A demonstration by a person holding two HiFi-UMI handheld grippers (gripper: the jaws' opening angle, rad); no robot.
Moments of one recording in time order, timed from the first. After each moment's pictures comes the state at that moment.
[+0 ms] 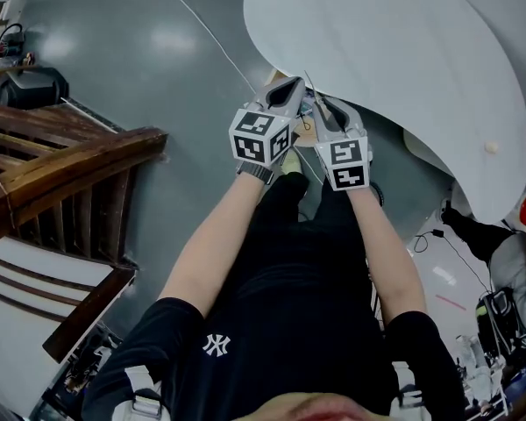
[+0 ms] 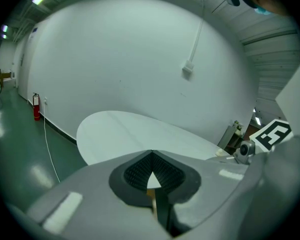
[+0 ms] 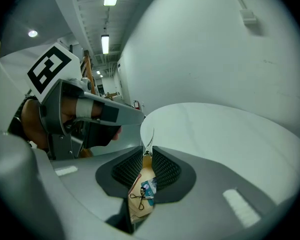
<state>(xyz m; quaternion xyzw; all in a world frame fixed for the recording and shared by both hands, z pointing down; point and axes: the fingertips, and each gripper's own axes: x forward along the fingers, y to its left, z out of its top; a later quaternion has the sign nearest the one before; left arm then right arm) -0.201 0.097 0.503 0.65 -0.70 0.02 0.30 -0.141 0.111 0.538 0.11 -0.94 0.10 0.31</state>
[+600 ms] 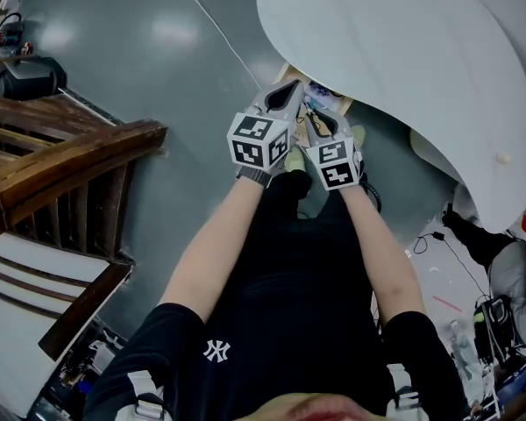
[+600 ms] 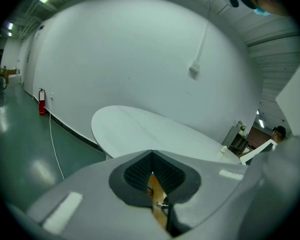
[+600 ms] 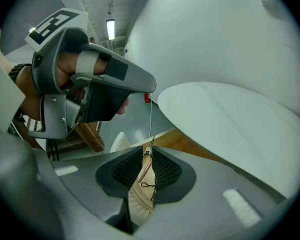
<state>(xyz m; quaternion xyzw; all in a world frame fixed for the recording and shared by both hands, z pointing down) -0.230 0.136 0.539 0.64 -0.71 0.02 0.31 -0.165 0.174 0.623 0.06 -0.92 0.10 0.38</state>
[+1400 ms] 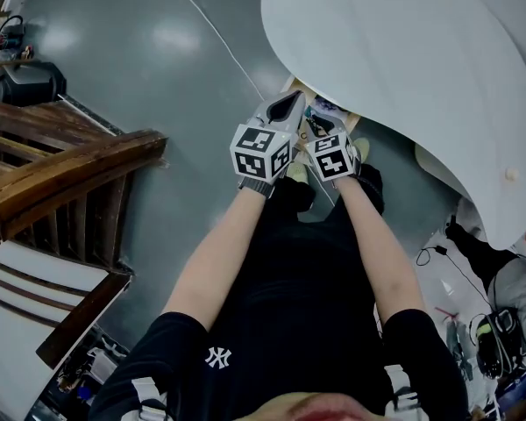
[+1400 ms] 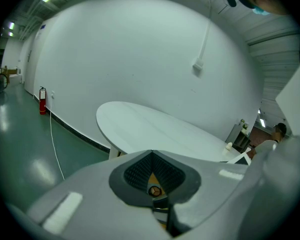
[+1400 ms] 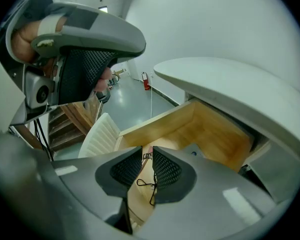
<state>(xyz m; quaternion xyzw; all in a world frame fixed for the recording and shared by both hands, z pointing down) -0.251 0.132 0.581 0.63 -0.71 0.01 0.31 -0.193 0.168 0.716 0.04 -0.88 0.13 0.45</state>
